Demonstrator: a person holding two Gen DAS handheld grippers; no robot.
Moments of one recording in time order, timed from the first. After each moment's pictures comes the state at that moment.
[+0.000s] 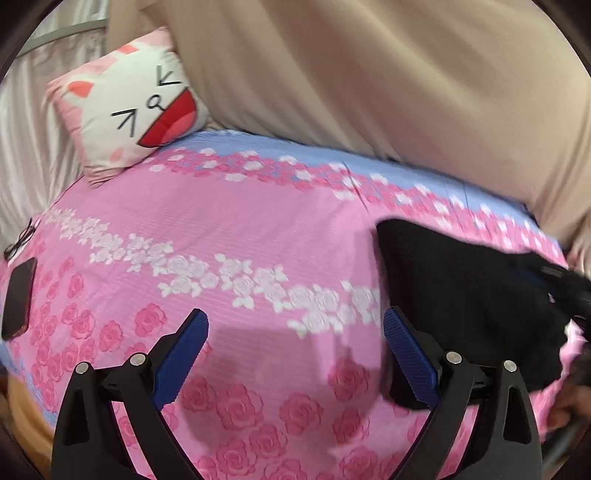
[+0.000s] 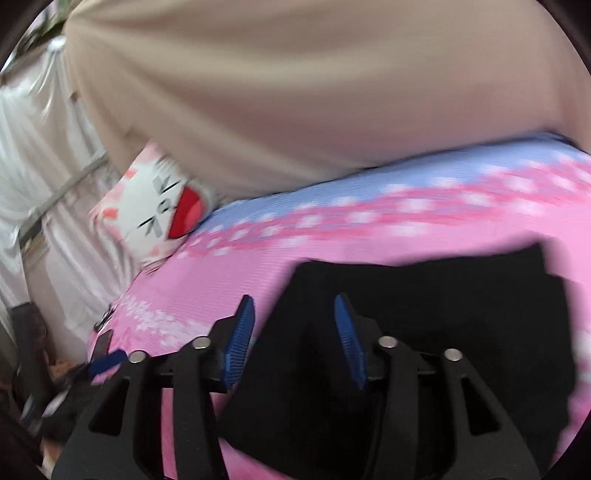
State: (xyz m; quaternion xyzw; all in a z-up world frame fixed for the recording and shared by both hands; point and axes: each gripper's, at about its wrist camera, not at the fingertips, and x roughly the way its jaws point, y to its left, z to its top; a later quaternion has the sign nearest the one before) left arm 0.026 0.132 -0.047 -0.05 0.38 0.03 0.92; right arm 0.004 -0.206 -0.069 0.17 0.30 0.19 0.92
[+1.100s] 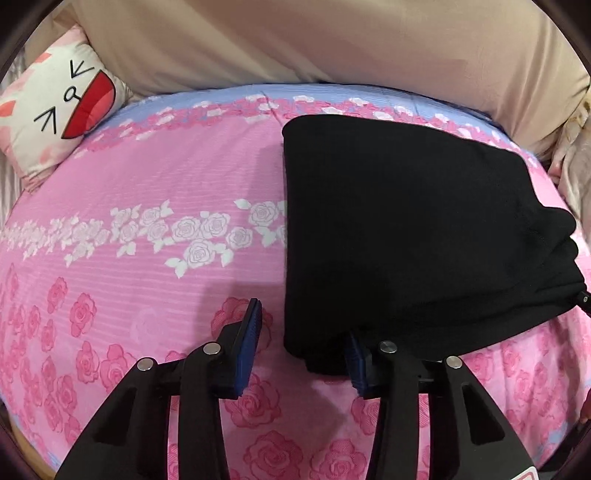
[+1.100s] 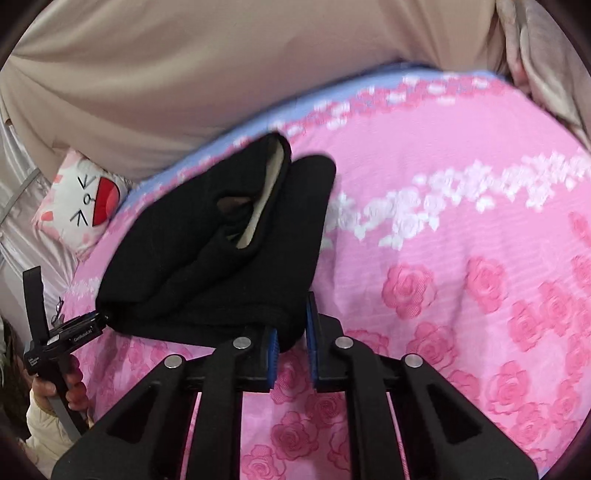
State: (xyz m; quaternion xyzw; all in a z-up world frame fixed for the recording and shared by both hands) left arm 0.033 0.055 -0.108 0.02 0.44 -0.04 0.89; right arm -0.057 -0.292 -0.132 0.17 0.40 0.08 0.90
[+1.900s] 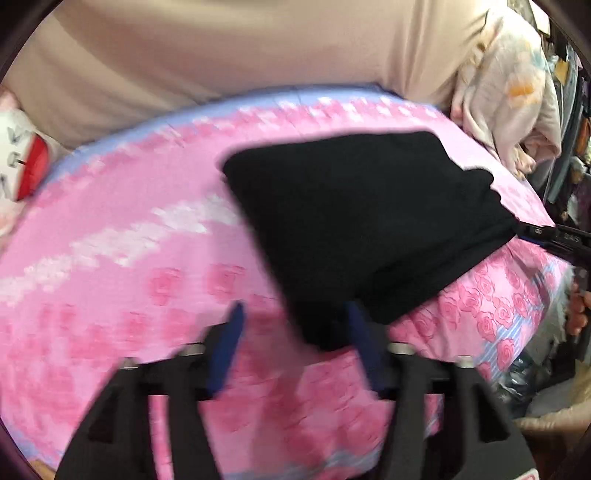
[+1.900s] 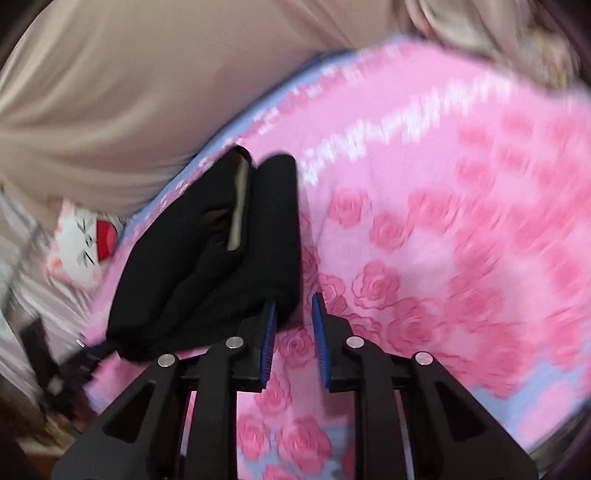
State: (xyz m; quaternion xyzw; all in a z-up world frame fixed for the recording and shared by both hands) left arm -0.057 0.030 -0.064 0.09 0.41 -0.20 0.88; right arm -0.145 -0.370 -0.096 0.22 0.37 0.04 0.90
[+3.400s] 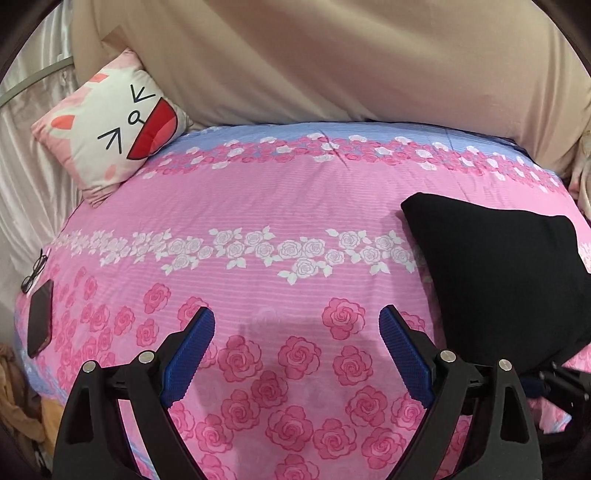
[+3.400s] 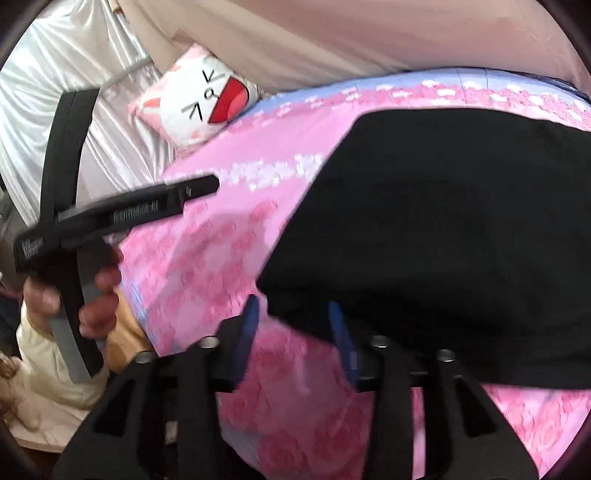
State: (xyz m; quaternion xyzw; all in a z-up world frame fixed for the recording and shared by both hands) left arm -0.013 0.108 -0.060 0.04 0.40 0.02 0.91; right arm -0.099 -0.111 -0.116 0.09 0.41 0.31 0.85
